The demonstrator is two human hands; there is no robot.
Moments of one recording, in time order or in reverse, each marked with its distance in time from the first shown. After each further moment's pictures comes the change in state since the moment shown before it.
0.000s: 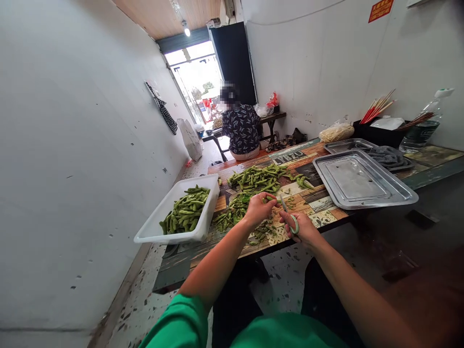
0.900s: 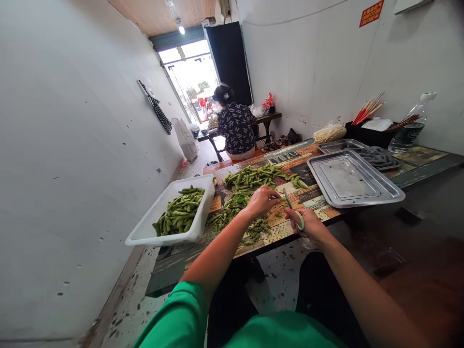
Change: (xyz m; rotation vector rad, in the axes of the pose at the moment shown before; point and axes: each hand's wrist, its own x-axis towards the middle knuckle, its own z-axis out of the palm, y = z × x) left_hand 0.030 0.010 0.003 0.653 -0.068 0.352; right_hand -0.004 -0.011 -0.029 -0.085 0.053 -0.023
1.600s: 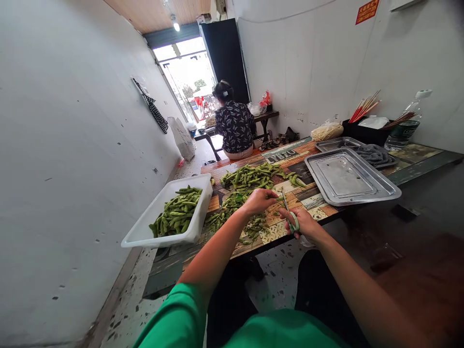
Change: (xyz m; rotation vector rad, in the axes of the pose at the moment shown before) left_hand -0.001 -0.005 0.001 -0.188 -0.120 -0.042; right_hand 0.004 0.006 0.002 -0.114 -0.054 0.022
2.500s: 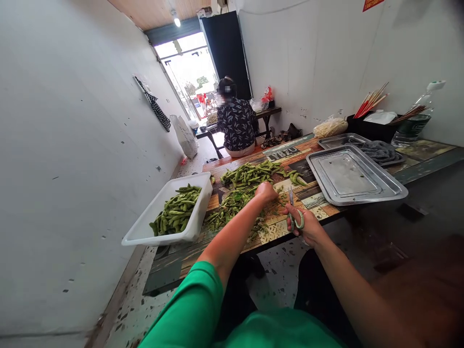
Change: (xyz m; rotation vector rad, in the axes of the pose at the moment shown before) left_hand 0.071 -0.021 0.036 0.374 0.034 -0.431; right_hand -0.001 0.008 -0.002 0.346 0.076 -0.039
